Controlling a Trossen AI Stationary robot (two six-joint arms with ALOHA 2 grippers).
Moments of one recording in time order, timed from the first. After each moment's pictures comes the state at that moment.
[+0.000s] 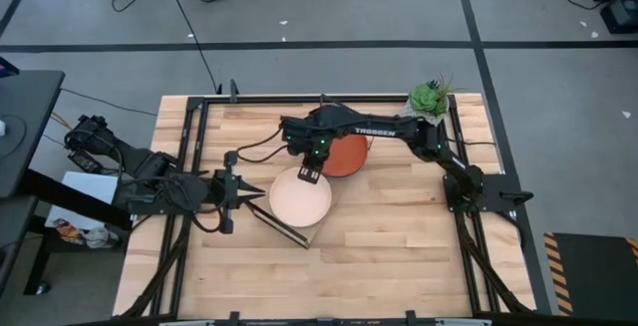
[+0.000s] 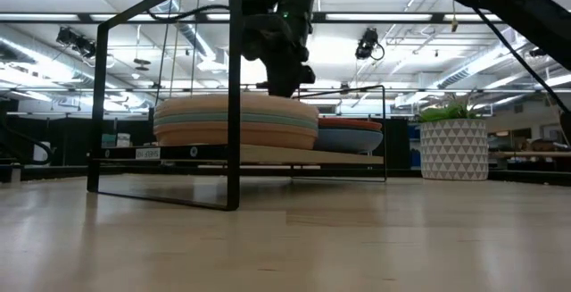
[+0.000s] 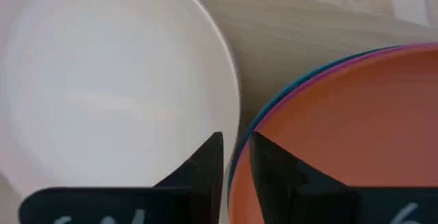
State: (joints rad) left arm -0.52 0.99 1.05 -0.56 -0.57 -0.04; right arm -0.16 2.30 2.29 -1.34 -0.13 0.18
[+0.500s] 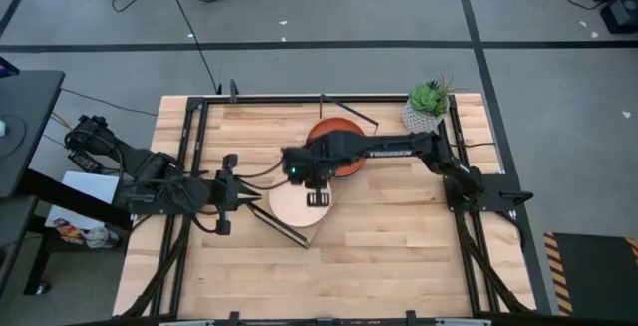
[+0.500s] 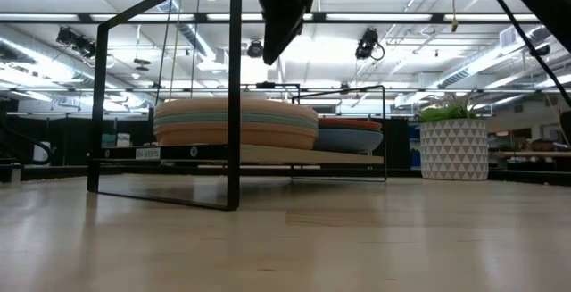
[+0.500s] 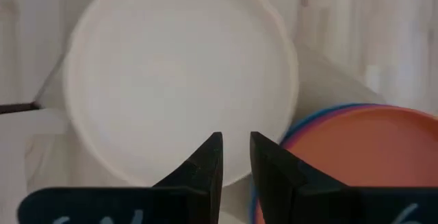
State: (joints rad) left arm -0.52 0.99 1.05 -0.65 -0.52 -0.12; right arm 0.05 2.22 2.31 -1.34 0.10 0.01
